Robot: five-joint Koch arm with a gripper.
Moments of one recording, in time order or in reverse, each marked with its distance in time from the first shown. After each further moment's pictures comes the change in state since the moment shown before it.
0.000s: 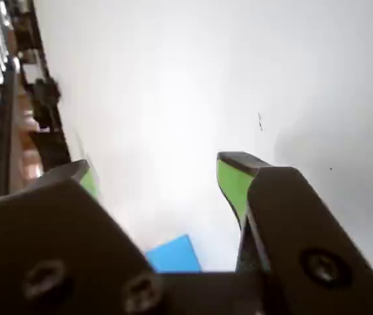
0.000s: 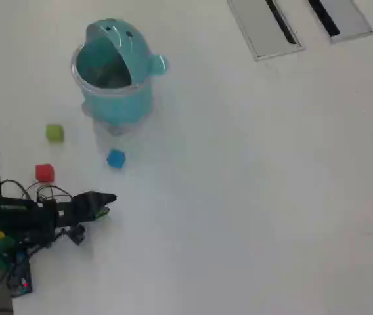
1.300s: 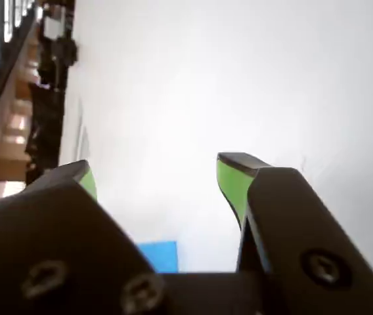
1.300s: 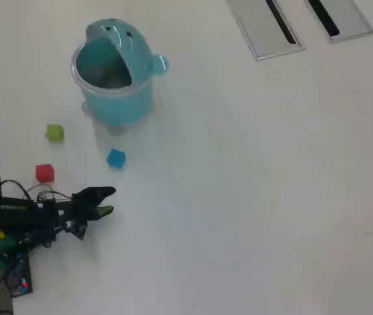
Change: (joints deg) arm 0.0 0.0 0.0 -8.4 -20.3
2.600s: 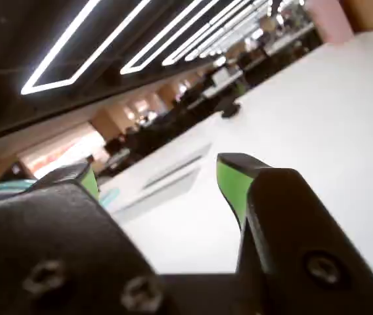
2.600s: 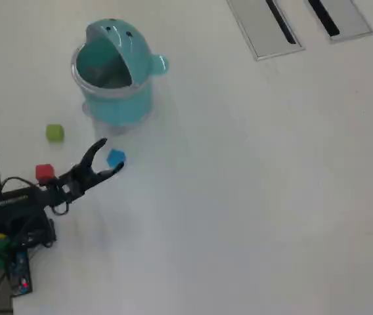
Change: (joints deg) arm -9.5 0.0 -32.3 -5.4 -31.7
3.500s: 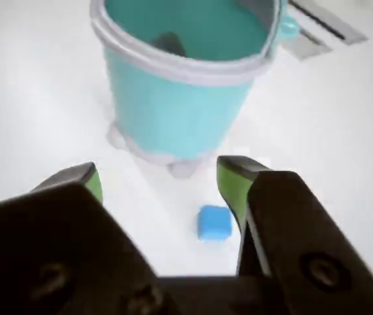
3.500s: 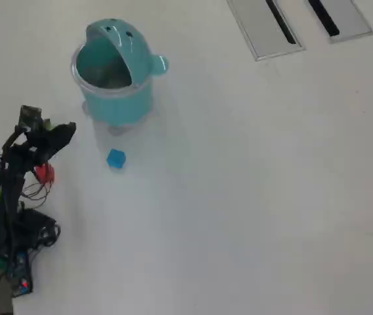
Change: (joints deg) arm -38.5 0.1 -42.5 83.1 -47.0
